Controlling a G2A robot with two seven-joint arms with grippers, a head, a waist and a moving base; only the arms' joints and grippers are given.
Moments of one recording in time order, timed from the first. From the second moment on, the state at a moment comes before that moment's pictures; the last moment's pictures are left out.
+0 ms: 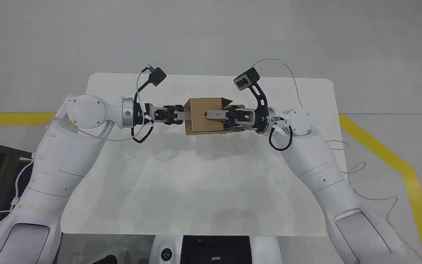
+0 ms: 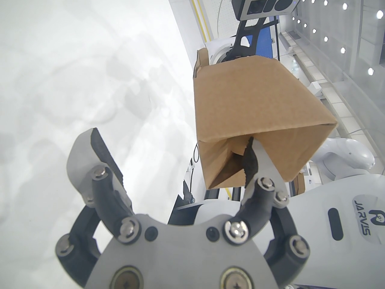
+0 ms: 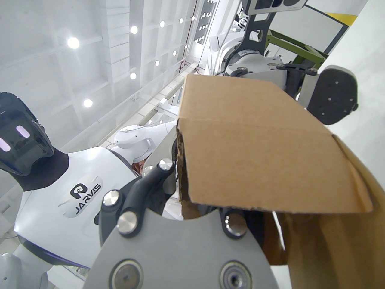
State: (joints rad) left arm 0.73 -0.95 -1.08 -1.44 -0.27 -0.24 -1.18; right arm -0.67 -1.35 0.97 -1.07 0.77 -0.51 1.31
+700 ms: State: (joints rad) left arm 0.74 -0.94 -1.08 -1.44 -0.22 -0.22 -1.18; right arm -0.67 -1.35 0.98 -1.06 0.75 -0.51 1.31
